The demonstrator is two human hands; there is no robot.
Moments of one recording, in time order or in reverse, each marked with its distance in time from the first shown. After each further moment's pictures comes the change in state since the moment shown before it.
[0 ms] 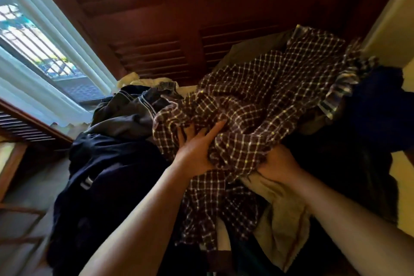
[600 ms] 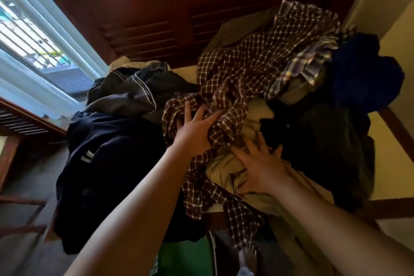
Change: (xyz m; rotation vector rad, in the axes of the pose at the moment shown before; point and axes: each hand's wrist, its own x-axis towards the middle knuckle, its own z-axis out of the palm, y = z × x) left_hand -0.023 0.012 0.020 0.093 -0.088 -0.007; right_hand -0.072 0.018 0.062 -0.647 -0.168 -0.118
